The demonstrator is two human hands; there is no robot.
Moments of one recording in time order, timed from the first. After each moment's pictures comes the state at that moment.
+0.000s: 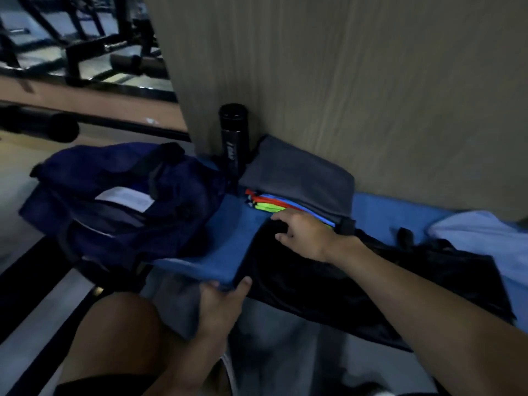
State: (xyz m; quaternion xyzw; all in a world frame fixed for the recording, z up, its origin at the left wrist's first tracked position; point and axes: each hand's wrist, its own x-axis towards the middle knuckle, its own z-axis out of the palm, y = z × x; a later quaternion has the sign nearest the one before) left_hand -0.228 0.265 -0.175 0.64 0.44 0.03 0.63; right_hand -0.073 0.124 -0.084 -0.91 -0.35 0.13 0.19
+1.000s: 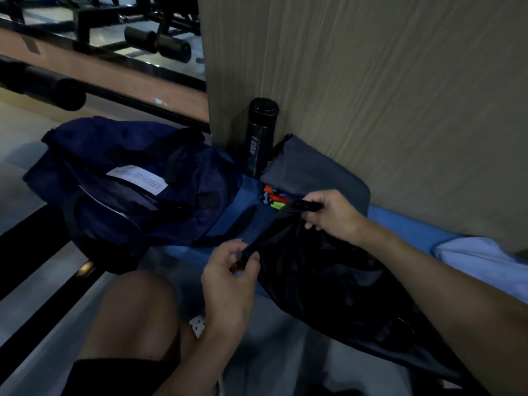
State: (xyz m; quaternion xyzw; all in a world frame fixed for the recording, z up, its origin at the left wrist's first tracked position) left_hand -0.235 0.264 -0.115 0.66 0.28 0.28 0.64; right_hand -0.043 0.127 -0.064 -0.87 -0.27 0.15 0.39
